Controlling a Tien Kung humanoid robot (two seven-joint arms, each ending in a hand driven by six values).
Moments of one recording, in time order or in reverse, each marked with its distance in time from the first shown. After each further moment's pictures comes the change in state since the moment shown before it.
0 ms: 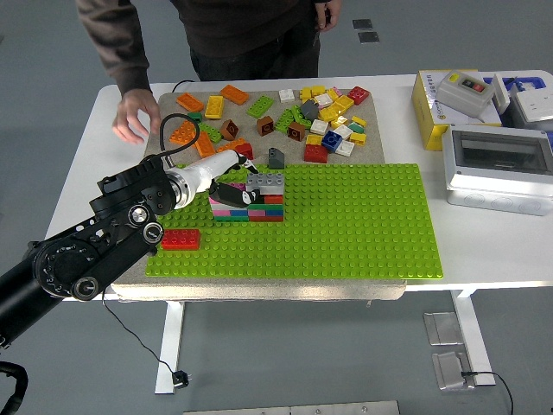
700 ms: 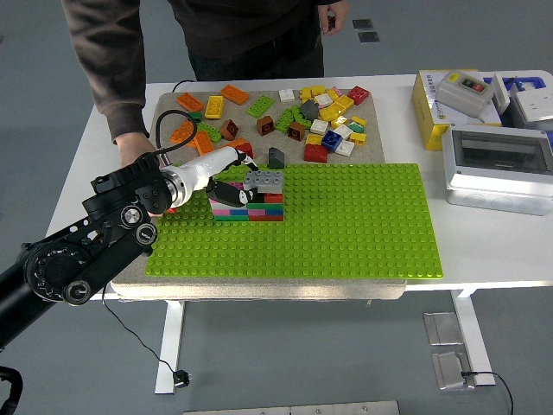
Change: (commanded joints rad) left arm 0.016 0.017 -0.029 -0.056 0.019 -0.015 -0.005; right arm -0.002 -0.002 0.016 0.000 -0.008 -0.001 -0.003
